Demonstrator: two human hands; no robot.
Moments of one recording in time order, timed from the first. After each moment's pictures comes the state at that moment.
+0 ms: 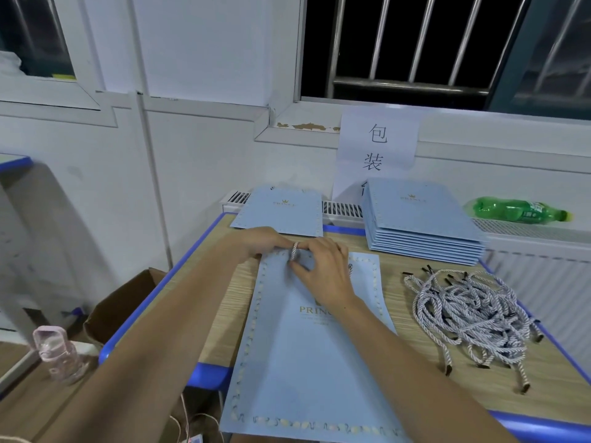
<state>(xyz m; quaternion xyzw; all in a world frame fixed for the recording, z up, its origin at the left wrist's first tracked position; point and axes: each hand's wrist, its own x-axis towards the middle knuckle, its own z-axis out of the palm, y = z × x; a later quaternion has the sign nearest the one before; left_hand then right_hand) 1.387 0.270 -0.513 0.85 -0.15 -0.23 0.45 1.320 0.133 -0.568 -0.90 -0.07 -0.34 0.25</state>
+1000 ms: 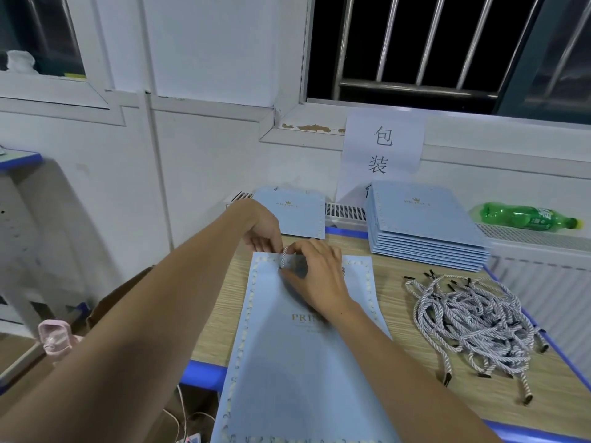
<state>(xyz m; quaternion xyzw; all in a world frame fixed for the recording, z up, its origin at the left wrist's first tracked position) 1.404 0.264 -0.472 0.93 -0.13 -0.32 0.15 1.311 0.138 -0.562 -0.92 -0.12 -0.29 0.25</state>
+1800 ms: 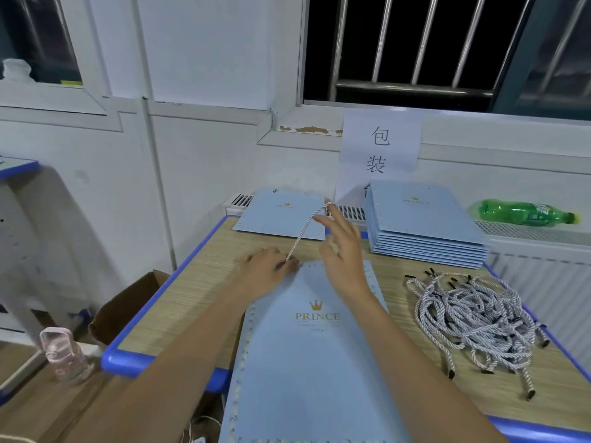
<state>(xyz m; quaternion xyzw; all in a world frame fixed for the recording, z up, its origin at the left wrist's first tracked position) 1.366 0.269 -0.570 0.93 -0.23 0.06 0.27 1.317 0.120 -0.546 -0.81 -0.11 -0.34 0.46</state>
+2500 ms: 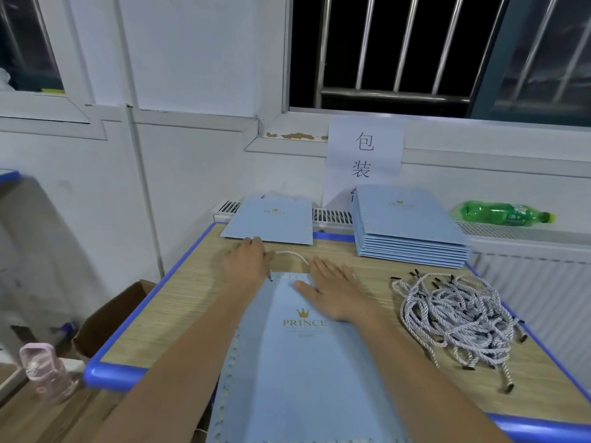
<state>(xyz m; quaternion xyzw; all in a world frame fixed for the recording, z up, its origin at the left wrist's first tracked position) 1.381 0.253 -0.563 0.96 -0.07 0.20 0.17 1.302 0.091 -0.565 -0.99 -0.04 0.04 0.10</state>
